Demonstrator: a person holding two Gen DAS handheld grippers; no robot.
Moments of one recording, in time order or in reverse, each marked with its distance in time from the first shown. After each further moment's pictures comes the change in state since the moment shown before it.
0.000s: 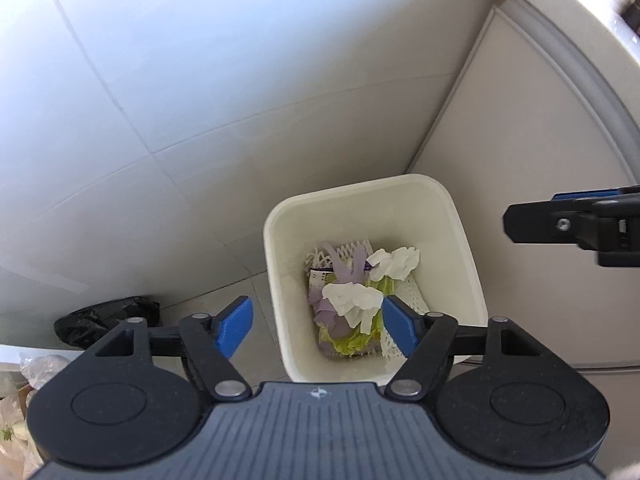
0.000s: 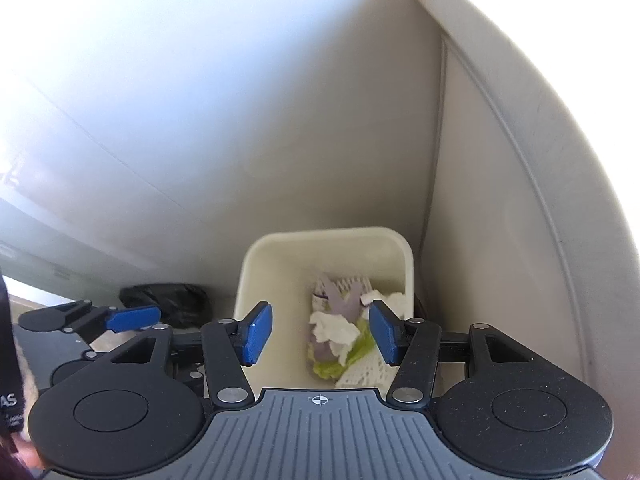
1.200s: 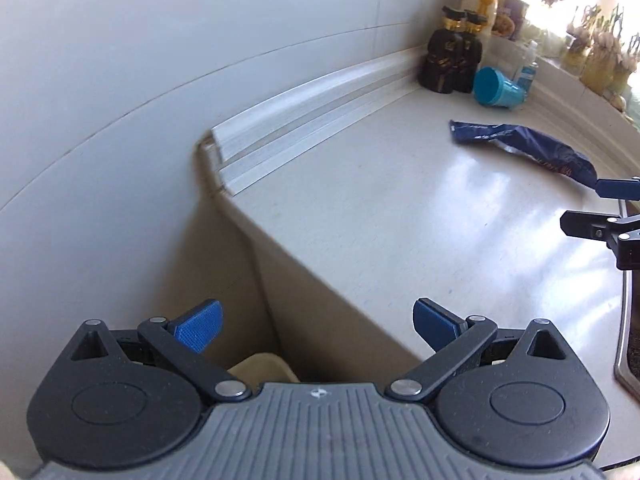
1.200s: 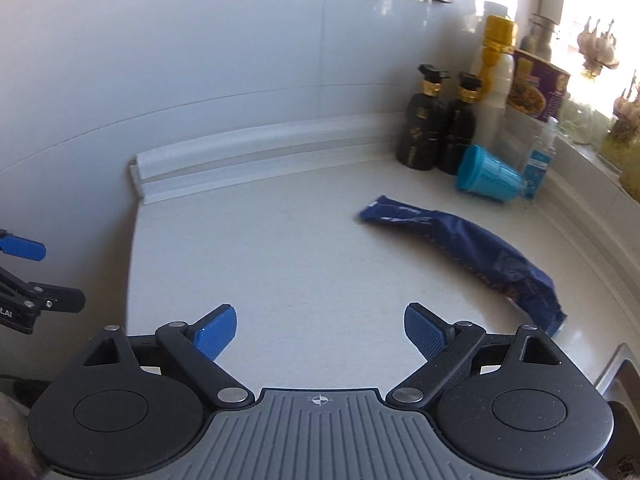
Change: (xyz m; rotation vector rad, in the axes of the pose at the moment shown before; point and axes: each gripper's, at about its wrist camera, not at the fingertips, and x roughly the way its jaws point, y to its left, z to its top) left arm -0.115 -0.171 0.099 0.405 -0.292 -0.203; right arm -0.235 -0.176 -0.037 0.063 -0.432 -0.389
